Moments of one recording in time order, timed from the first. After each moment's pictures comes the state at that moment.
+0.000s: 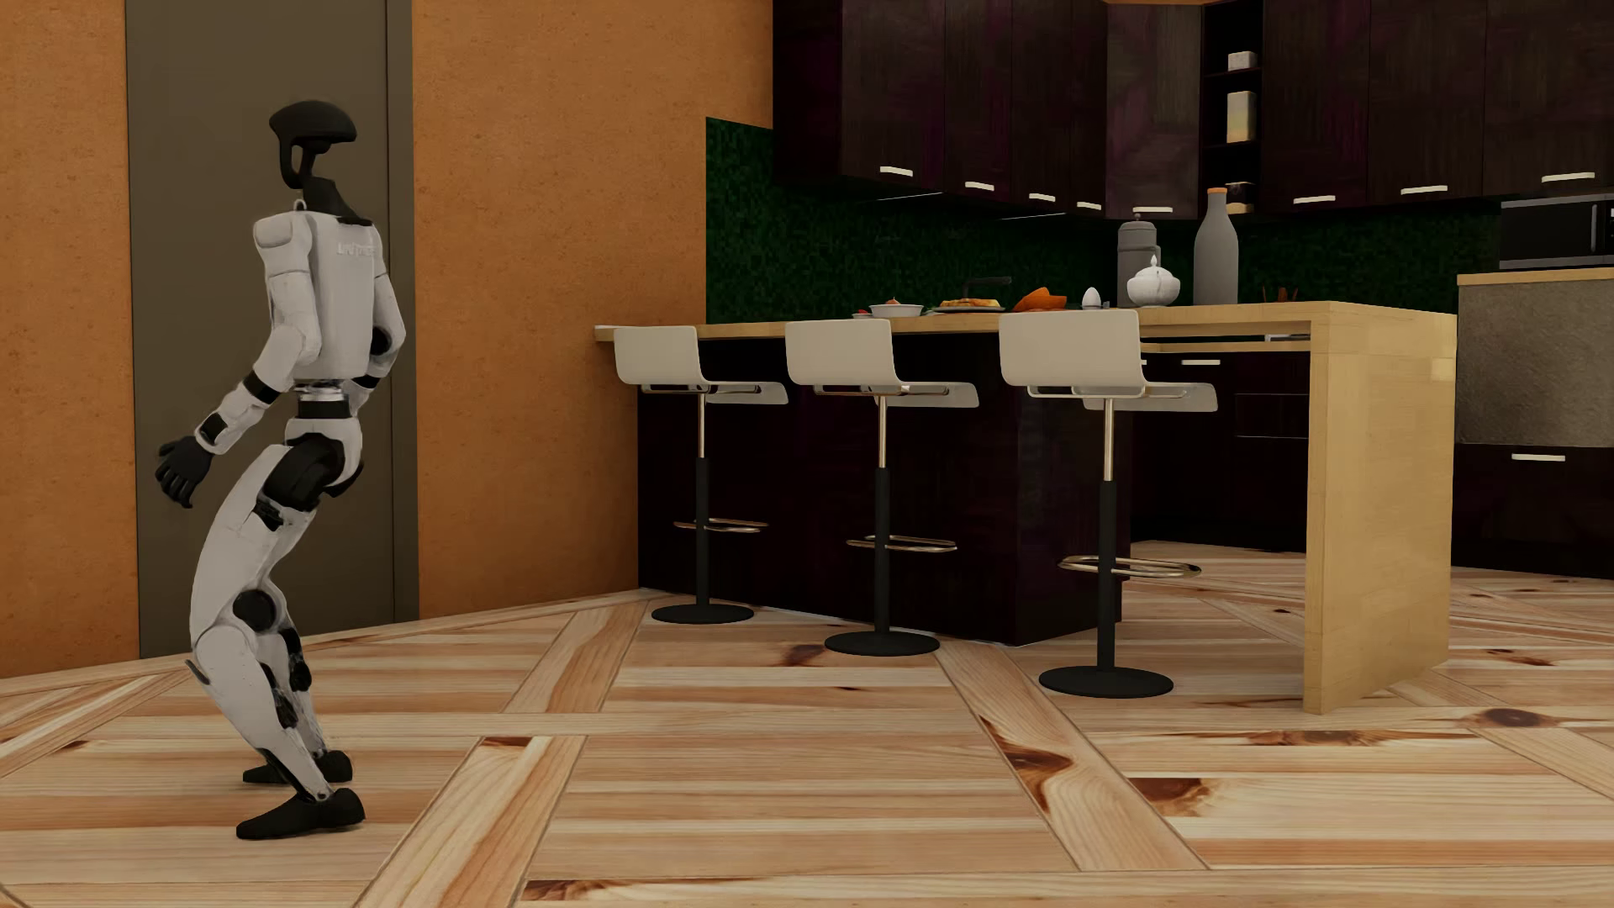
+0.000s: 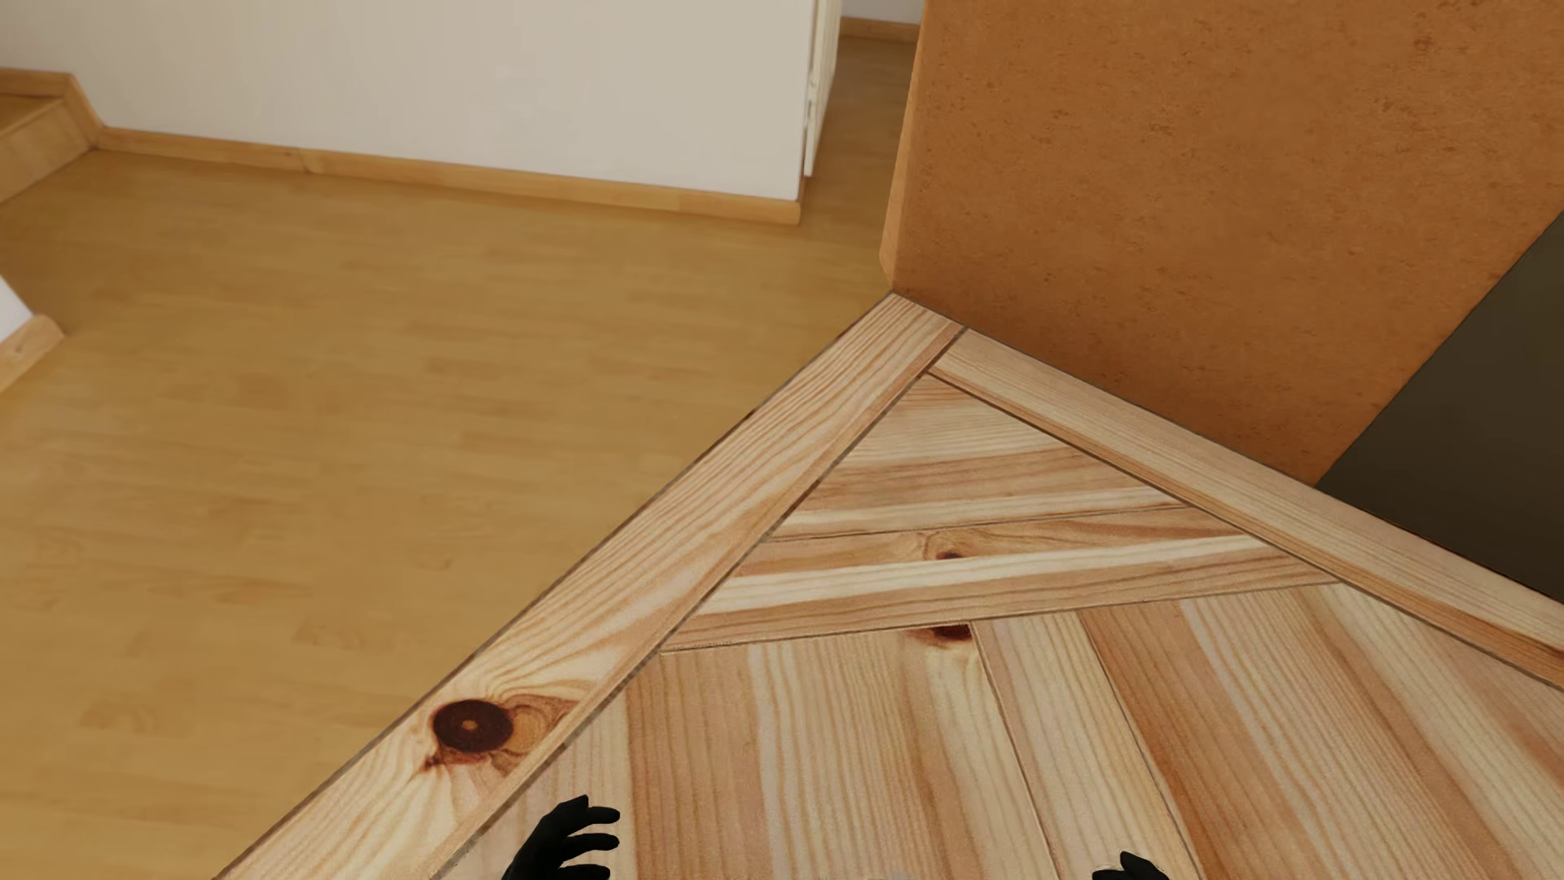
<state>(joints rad) -0.38 -0.50 -0.16 0.17 -0.06 -0.05 0.10 -0.03 0.00 0.95 0.86 0.24 0.25 -0.48 -0.35 0.15 -0.22 -0.05 0.15 -0.09 0.04 0.58 0.67 0.03 0.01 -0.05 0.03 -0.05 -0.10</state>
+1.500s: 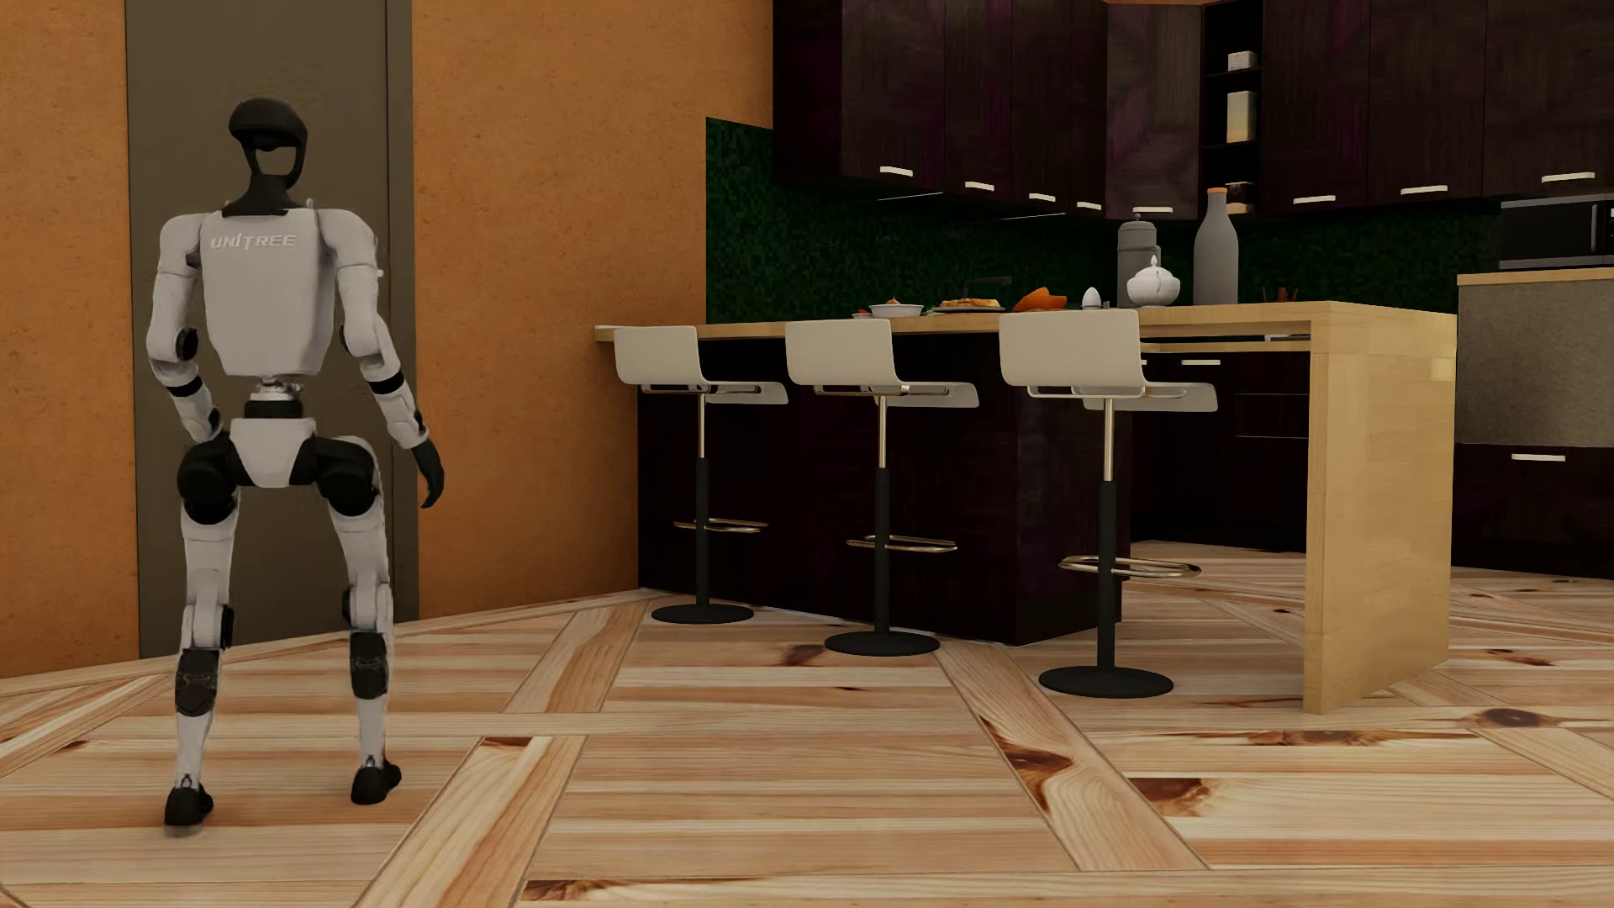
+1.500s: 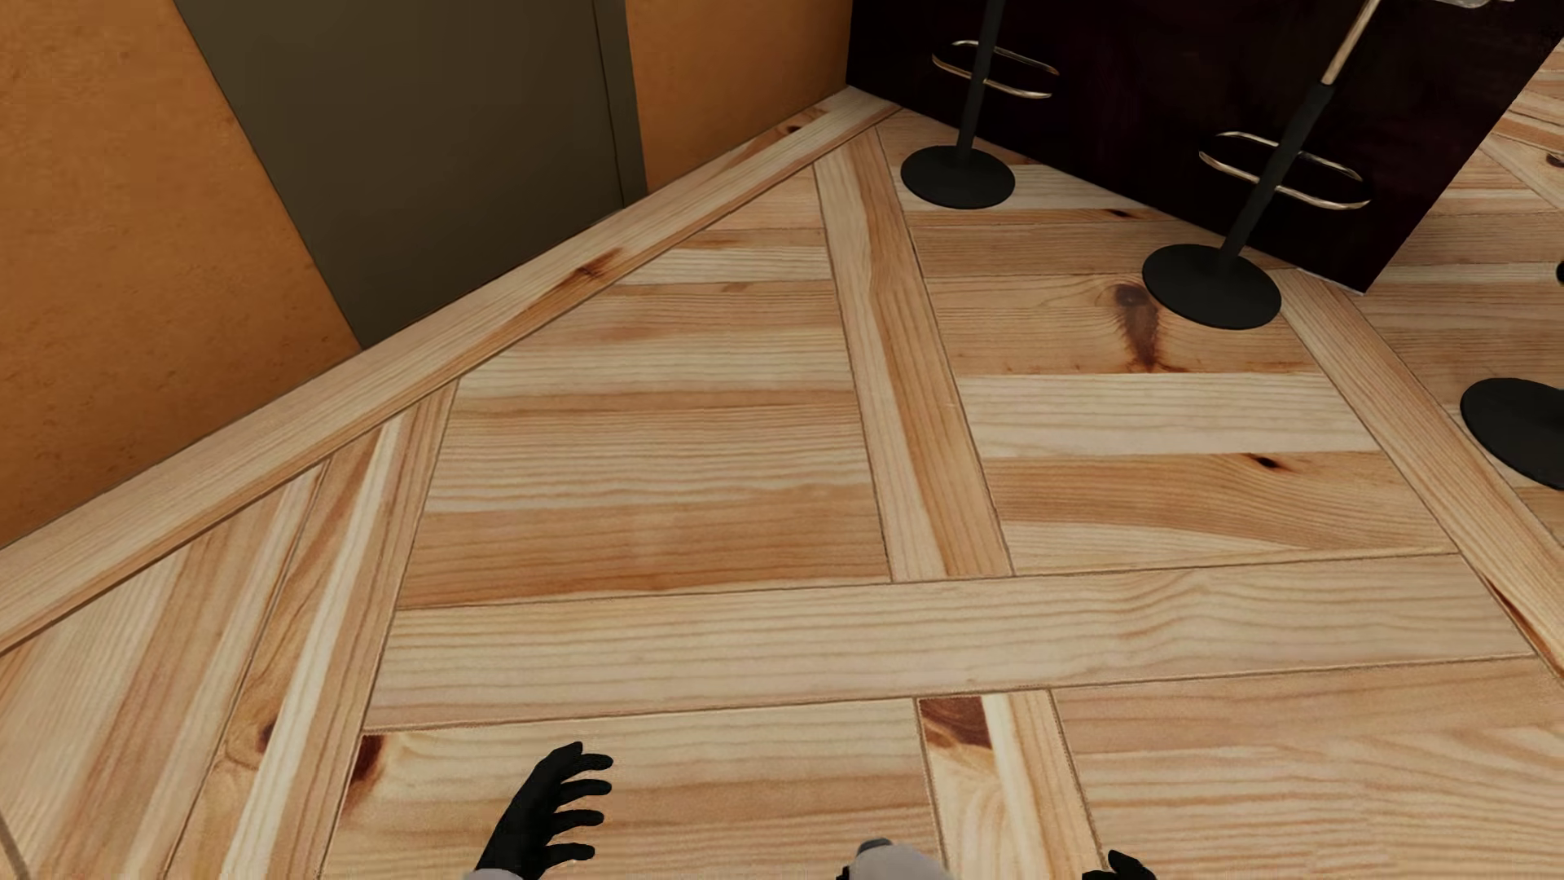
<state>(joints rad) -0.35 -0.54 -0.19 0.14 -0.06 -0.03 0.10 0.00 0.04 0.94 0.83 0.13 0.22 -0.48 -0.28 0.18 -0.18 -0.05 0.07 -0.11 0.03 0.59 0.69 -0.03 0.00 0.00 0.08 0.00 -0.14</state>
